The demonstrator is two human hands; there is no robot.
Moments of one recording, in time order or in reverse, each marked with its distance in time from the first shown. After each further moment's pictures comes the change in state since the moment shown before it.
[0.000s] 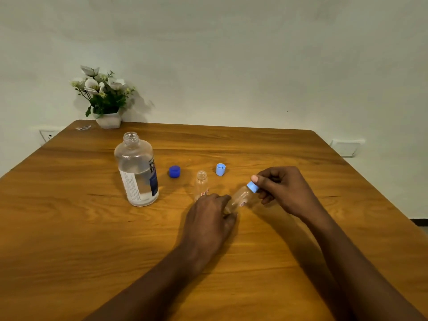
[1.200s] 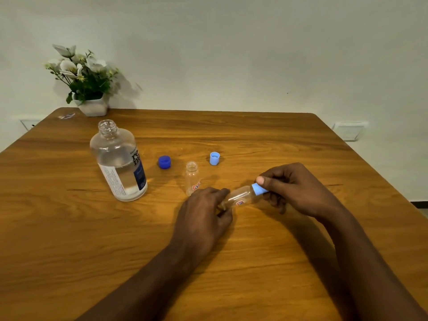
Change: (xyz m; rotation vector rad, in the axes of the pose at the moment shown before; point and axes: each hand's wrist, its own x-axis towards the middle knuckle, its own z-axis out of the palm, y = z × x) left_hand -0.001 -0.005 0.008 -0.097 0.001 0.026; right_hand -0.008 0.010 -0.021 0.008 -0.228 0.078
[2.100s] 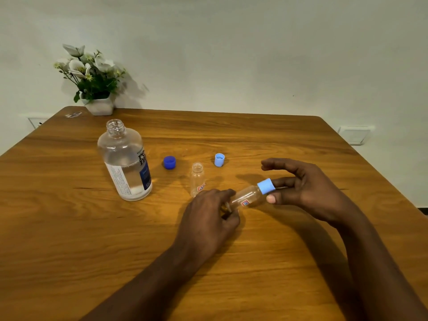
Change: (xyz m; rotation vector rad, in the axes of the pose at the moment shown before) left_hand -0.001 0.002 -0.001 -0.056 -0.008 -0.039; right_hand -0.006 -0.004 -0.007 0.112 -0.016 -0.039
